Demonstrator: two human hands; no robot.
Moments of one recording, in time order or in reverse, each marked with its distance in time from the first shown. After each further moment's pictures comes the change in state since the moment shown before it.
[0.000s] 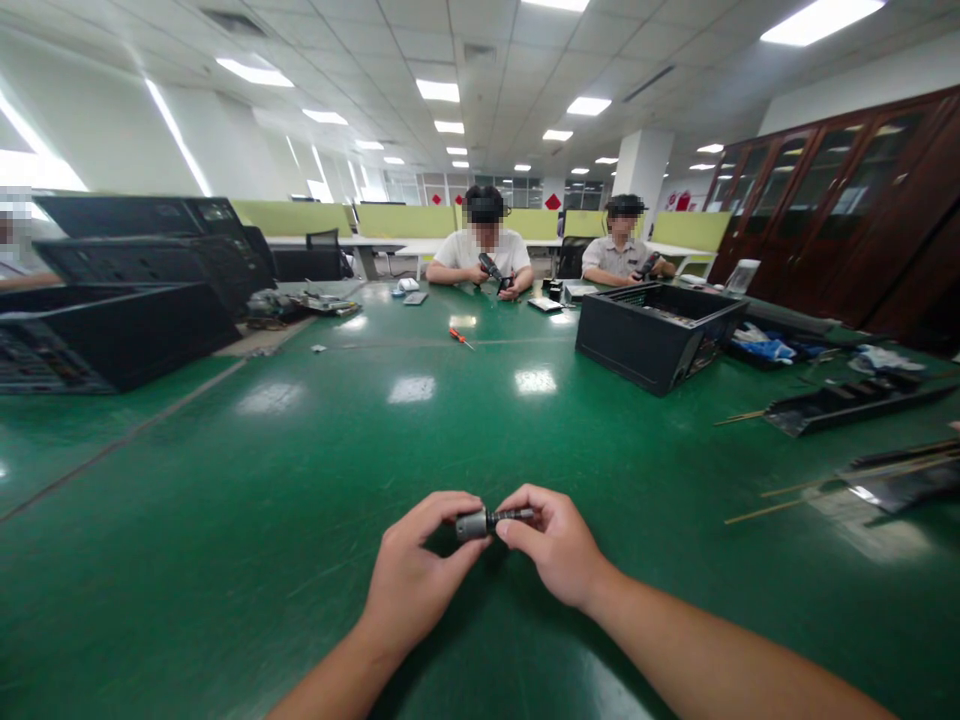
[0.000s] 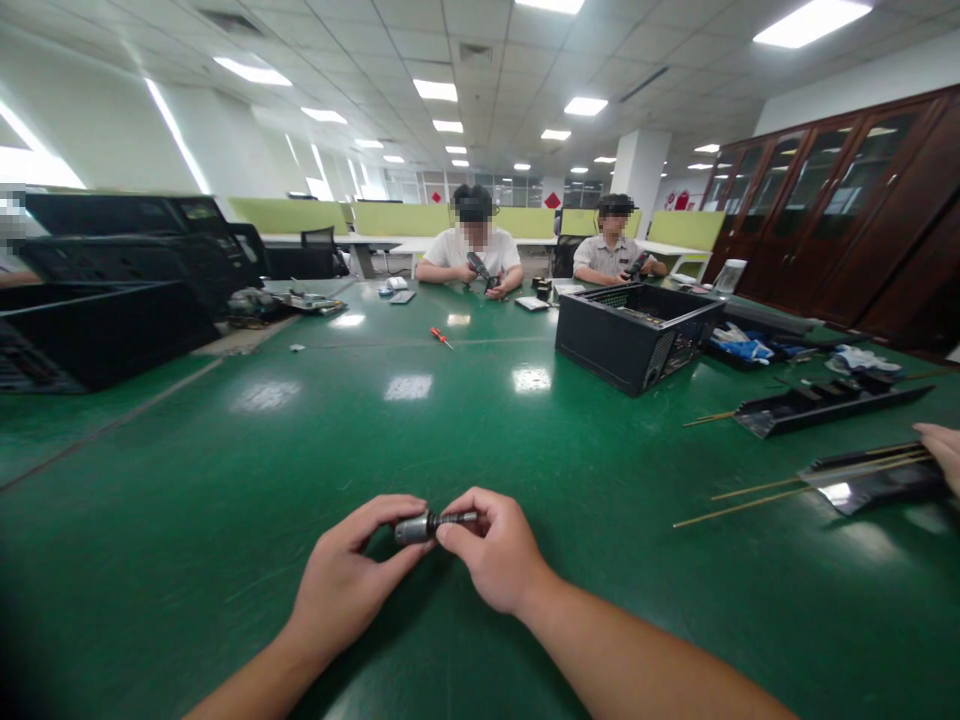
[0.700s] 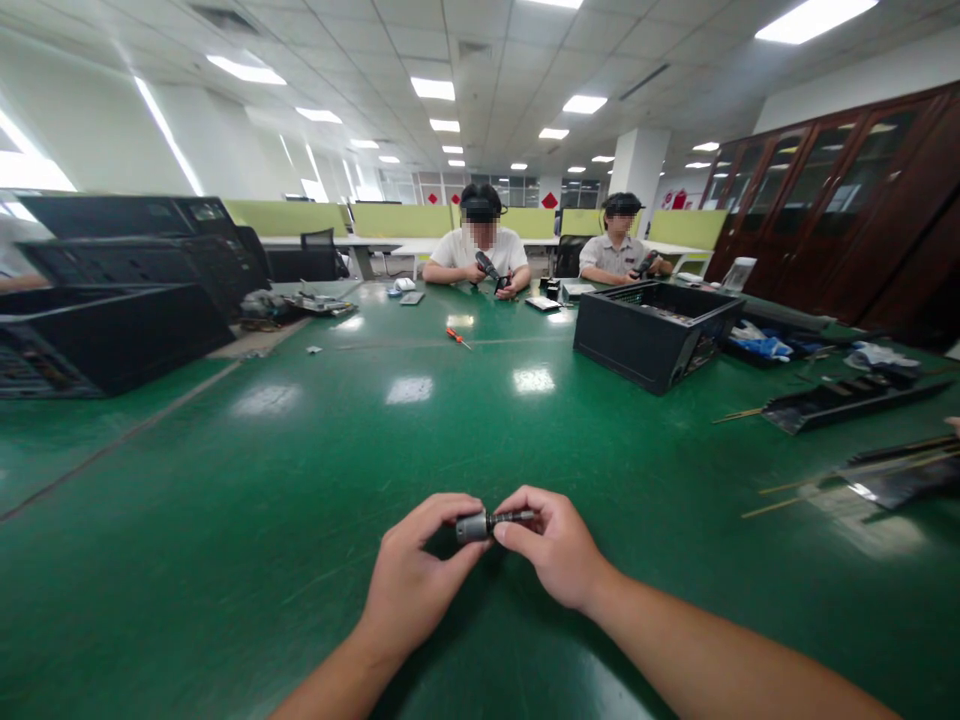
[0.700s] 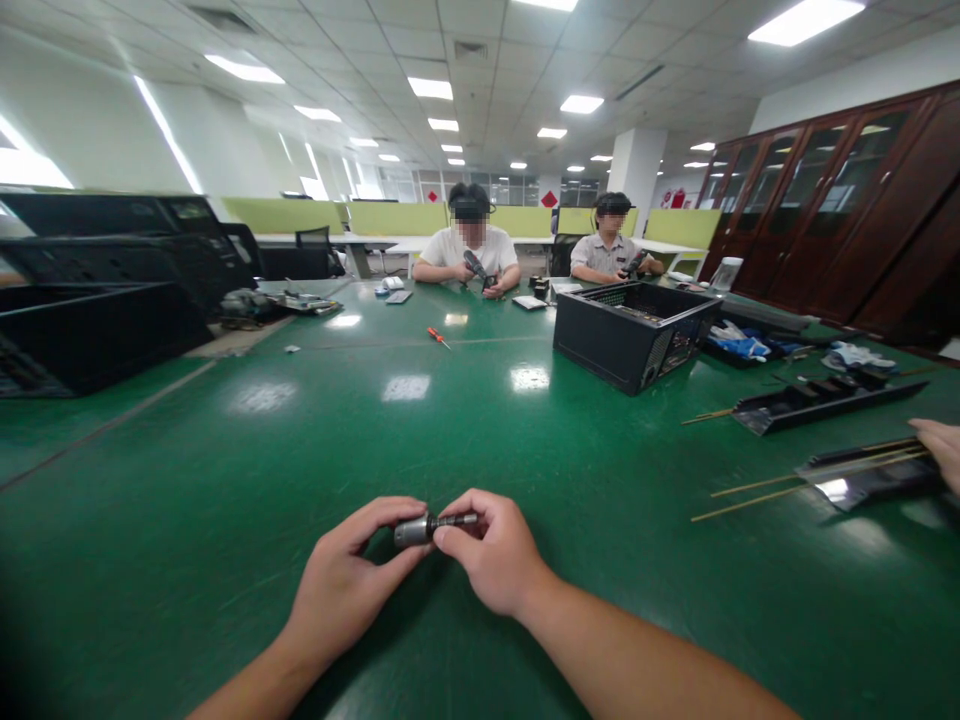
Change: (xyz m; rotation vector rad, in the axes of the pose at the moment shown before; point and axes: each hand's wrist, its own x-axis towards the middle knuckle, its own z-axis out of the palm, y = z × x) left_hand 0.002 0.000 0.000 -0.006 -0.020 0.004; right_hand 0.000 0.001 -0.001 -0.033 -0.002 0.006
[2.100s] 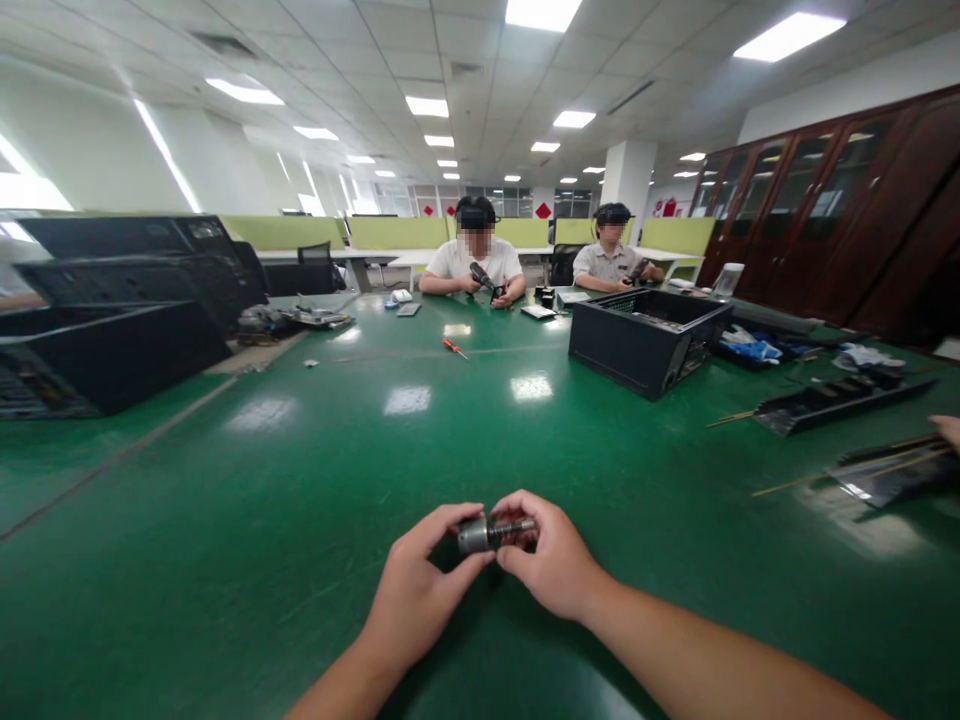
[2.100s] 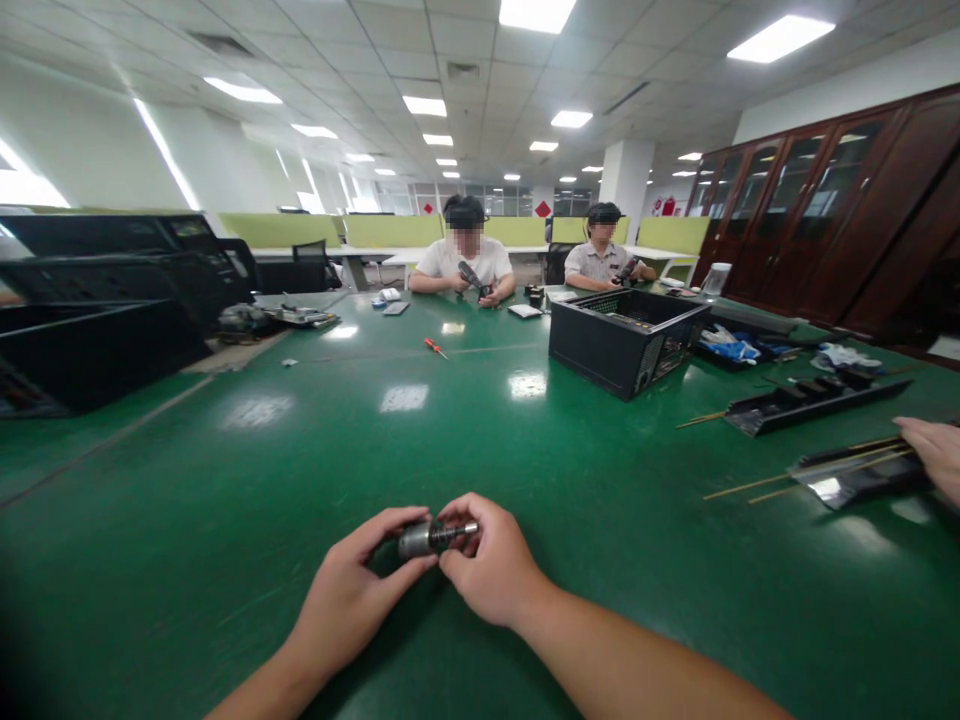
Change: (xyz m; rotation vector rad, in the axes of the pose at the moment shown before) left_hand -0.001 -0.008 0.002 -0.013 -0.090 -0.080; right_hand 0.001 0.005 0.003 -0.100 -0.018 -0.047
